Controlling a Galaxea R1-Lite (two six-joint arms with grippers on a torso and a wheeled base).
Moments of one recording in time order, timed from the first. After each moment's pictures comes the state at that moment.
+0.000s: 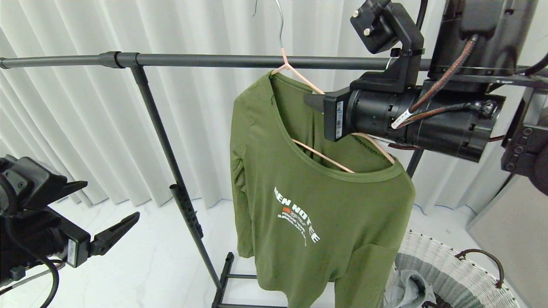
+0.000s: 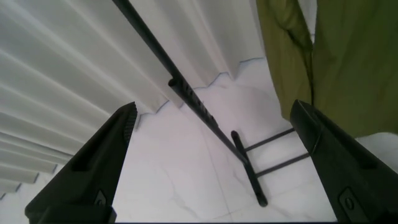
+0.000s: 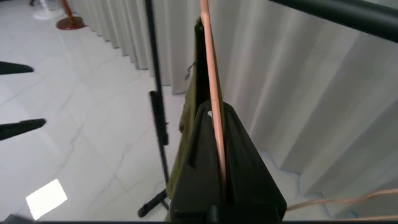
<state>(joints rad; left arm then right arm) 0.12 1.12 -0.41 -0.45 -0.33 0.55 0.90 1.70 -1.40 -0.29 -0.05 -0.04</state>
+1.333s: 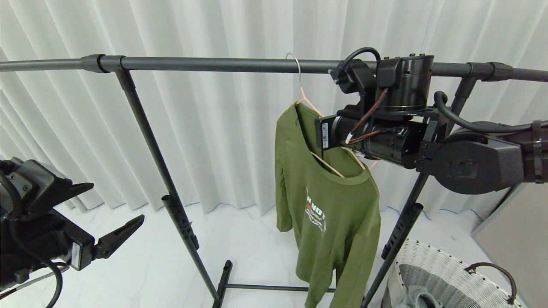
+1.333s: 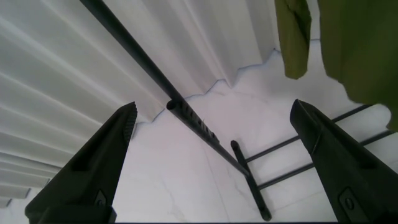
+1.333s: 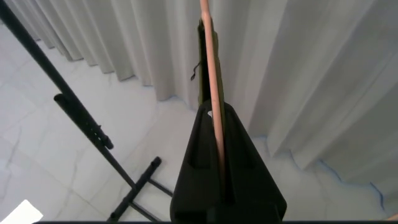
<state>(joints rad) 0.09 1.13 -0.40 -0.45 -0.33 0.55 0.78 1.89 -1.46 -0.31 -0.19 0.05</state>
